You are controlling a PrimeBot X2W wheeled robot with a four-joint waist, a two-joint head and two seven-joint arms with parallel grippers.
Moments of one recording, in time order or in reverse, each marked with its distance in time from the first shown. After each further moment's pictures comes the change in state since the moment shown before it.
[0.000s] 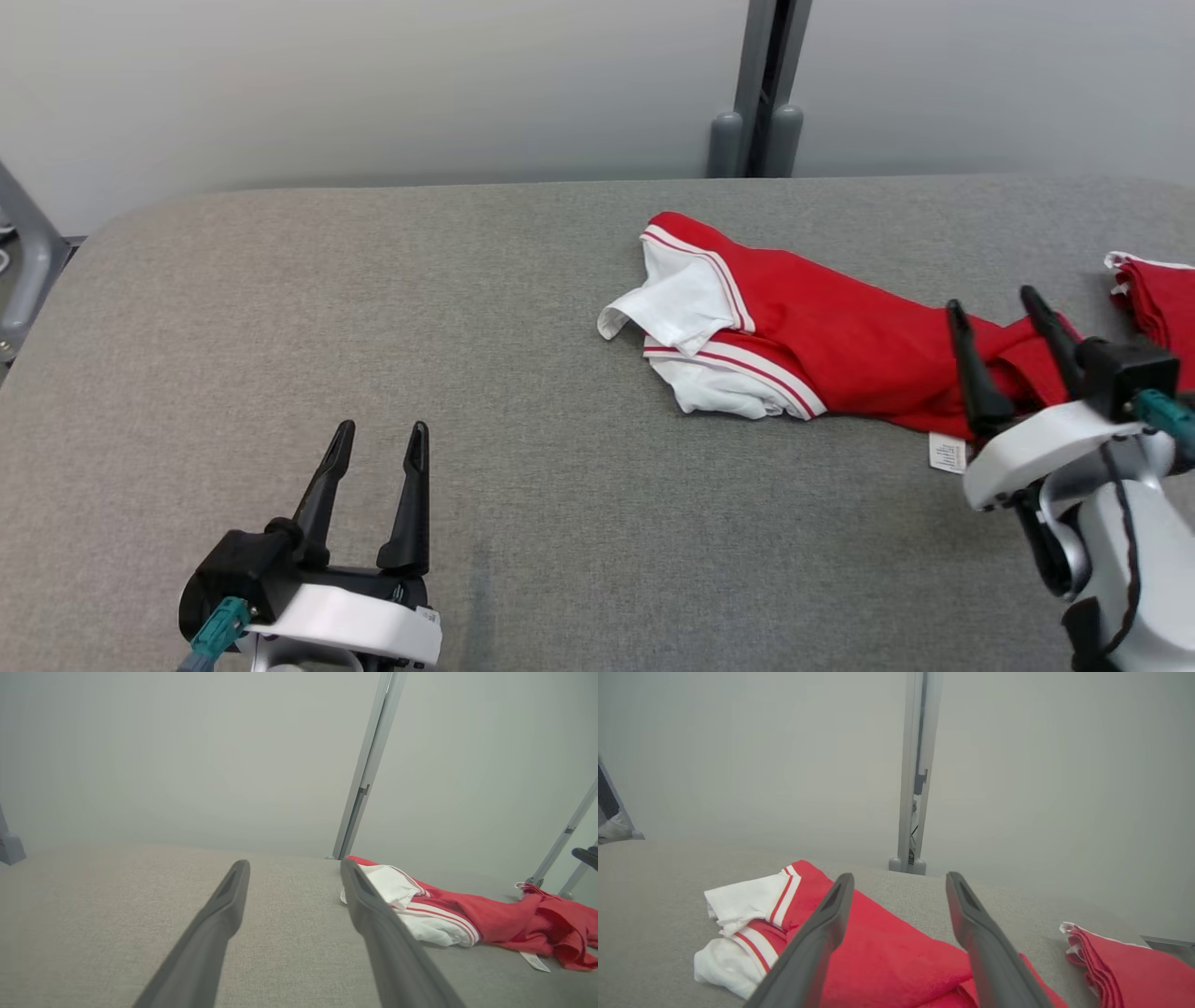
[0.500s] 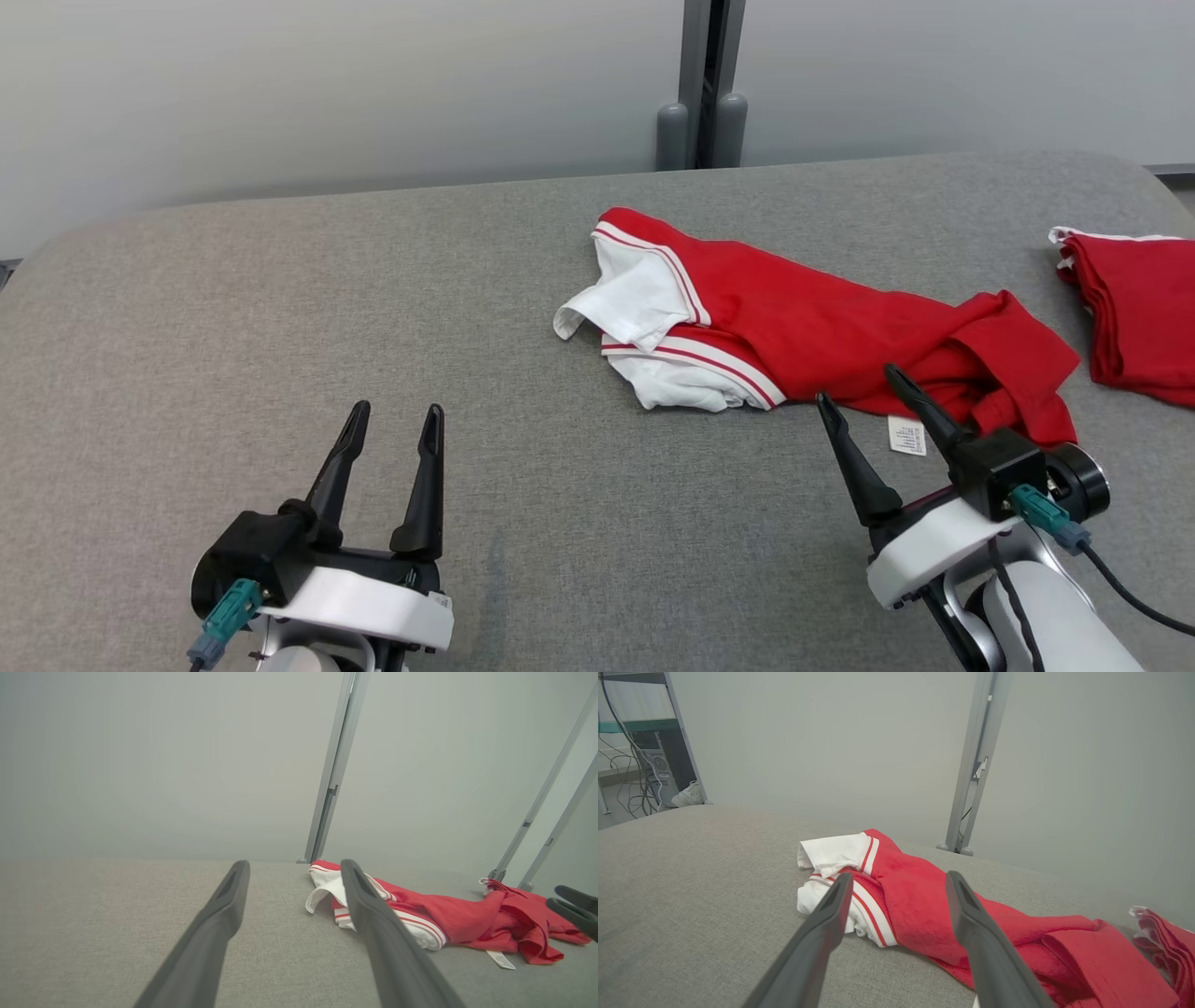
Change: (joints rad) left arm -0.034 0.000 -0.022 0.005 -0.004 -0.005 0.000; right arm 0.157 0.054 0.152 -0.172 -0.051 0.000 -0.018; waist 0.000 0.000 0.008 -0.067
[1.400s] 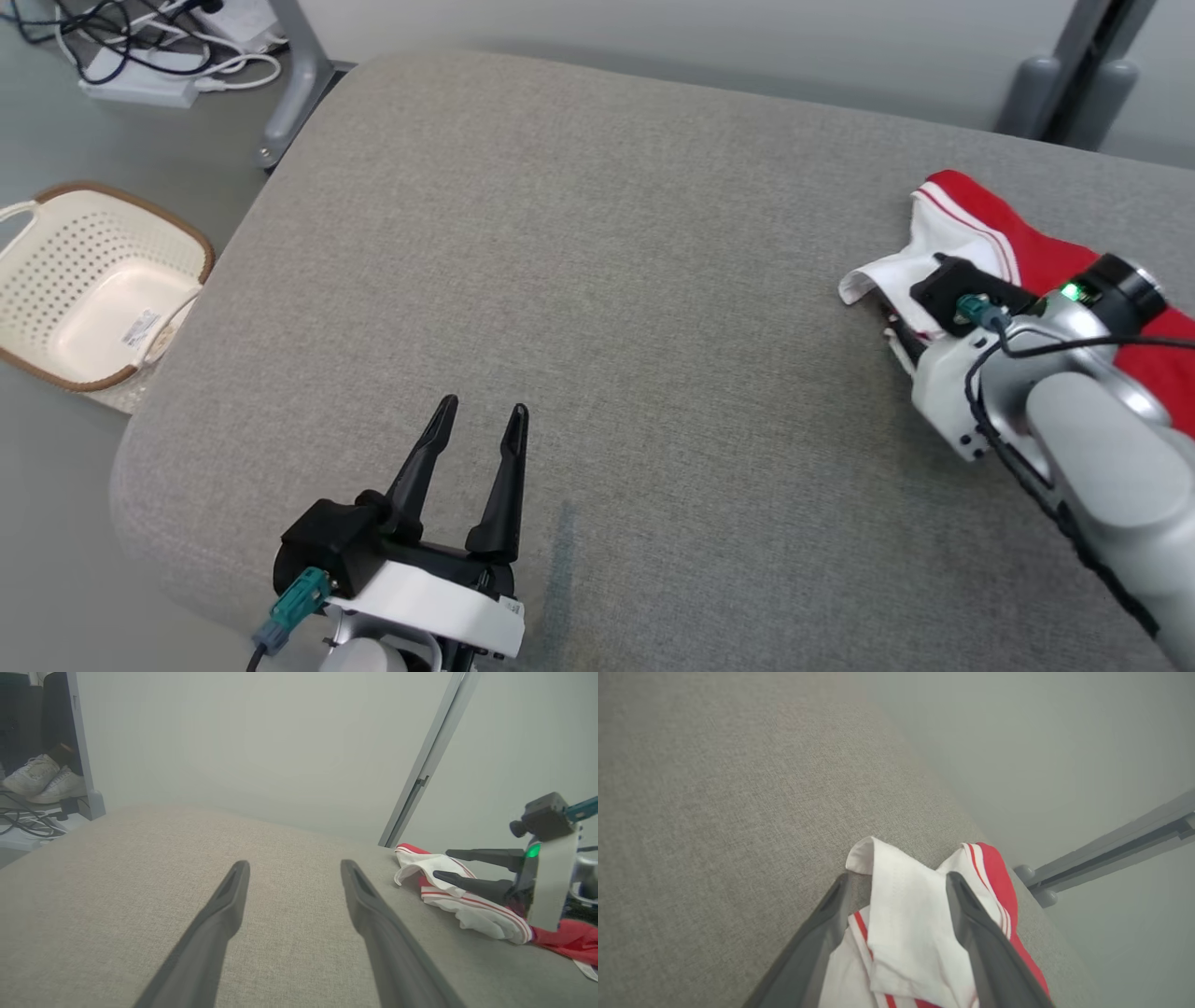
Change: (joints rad) left arm -0.030 0.001 -0.160 -0.014 -0.097 0.027 0.000; right arm -0.480 -0.149 0.320 0.405 -0.123 0.000 0.267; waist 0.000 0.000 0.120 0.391
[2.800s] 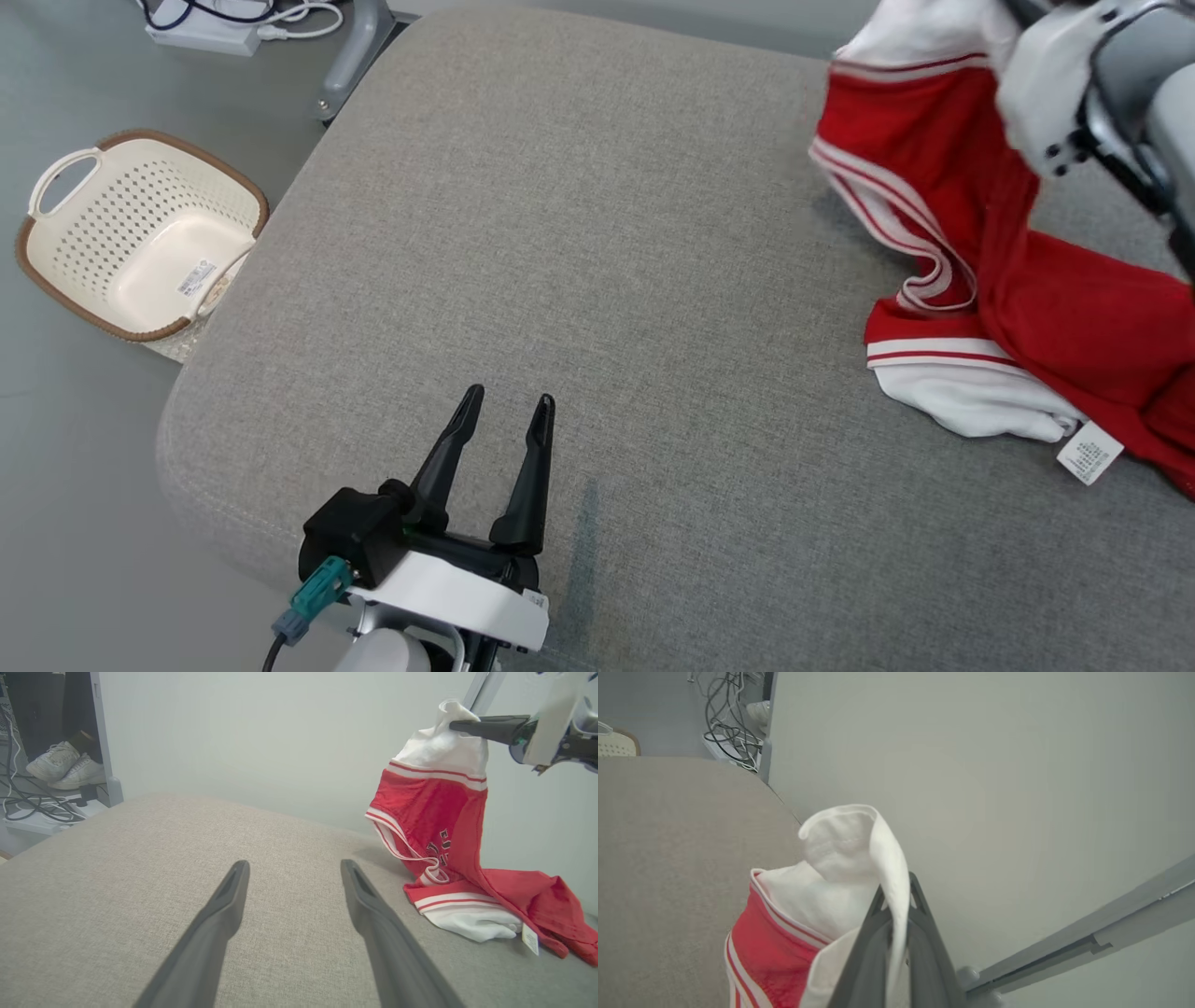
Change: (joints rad) left arm -0.031 0.000 -0.060 -0.008 -0.047 0.031 0.000; right arm -0.542 -0.083 0.330 0.125 0.361 0.000 0.008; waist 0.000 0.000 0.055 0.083
